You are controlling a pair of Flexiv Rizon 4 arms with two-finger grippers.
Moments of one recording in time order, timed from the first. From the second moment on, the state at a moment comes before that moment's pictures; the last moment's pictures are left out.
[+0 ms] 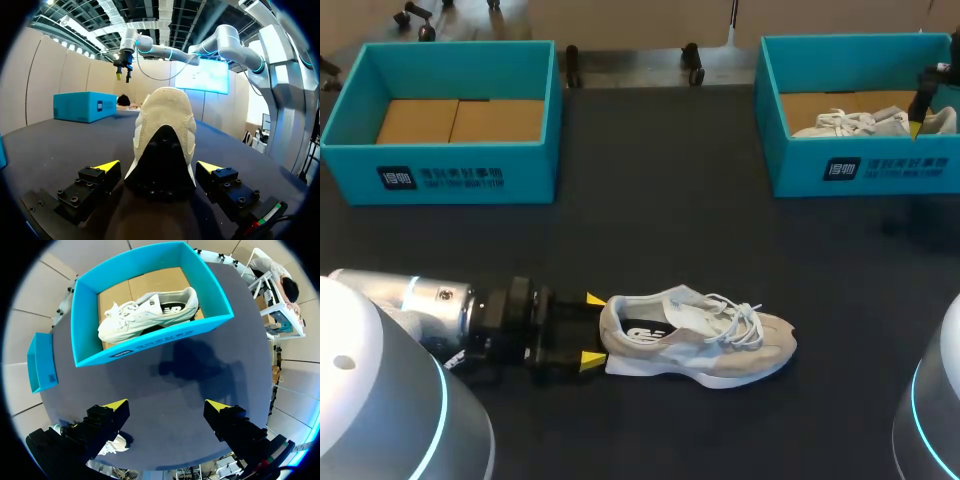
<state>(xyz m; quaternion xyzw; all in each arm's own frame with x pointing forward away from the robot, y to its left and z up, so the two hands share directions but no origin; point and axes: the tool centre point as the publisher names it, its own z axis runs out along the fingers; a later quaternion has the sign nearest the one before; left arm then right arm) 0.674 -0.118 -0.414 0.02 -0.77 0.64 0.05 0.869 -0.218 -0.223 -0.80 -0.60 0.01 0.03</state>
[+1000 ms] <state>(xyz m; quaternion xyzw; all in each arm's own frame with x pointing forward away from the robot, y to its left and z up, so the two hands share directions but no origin) 0.665 -0.141 -0.414 0.01 -0.77 0.64 0.06 0.869 -0.218 -0.223 -0.80 -0.60 0.01 0.03</state>
